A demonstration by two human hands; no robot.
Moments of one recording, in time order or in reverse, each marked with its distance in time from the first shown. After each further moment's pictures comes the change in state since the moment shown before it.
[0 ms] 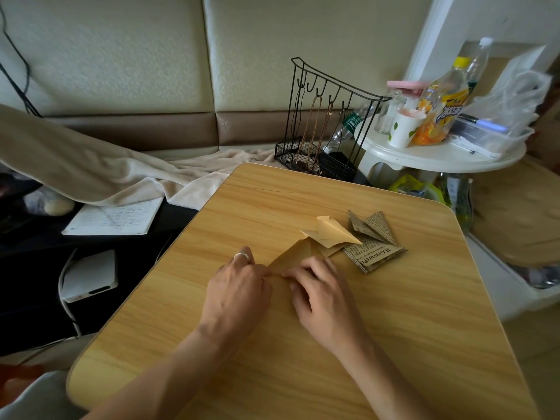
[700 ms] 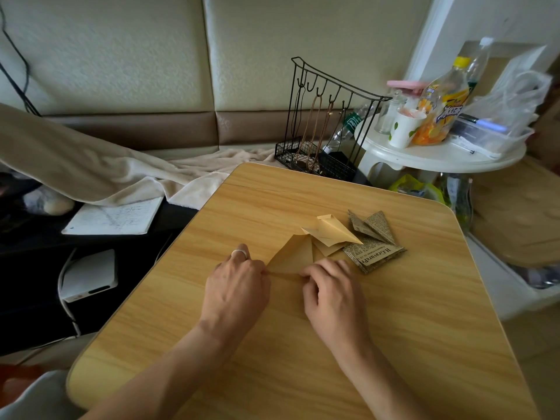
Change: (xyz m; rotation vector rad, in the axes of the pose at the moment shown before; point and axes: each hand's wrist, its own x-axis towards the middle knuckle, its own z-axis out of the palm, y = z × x) left_hand 0.004 0.002 -0.005 0.019 -0.020 -0.056; right_hand -0.001 -0.004 -0.005 -0.087 0.130 0.128
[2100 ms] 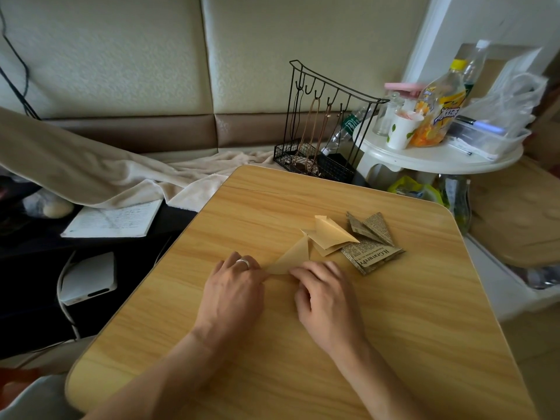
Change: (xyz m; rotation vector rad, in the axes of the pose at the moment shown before) left_hand -0.005 -0.008 0.000 0.048 0.072 0.250; right_hand 0.000 -0.003 0.000 -0.008 -0.093 -0.061
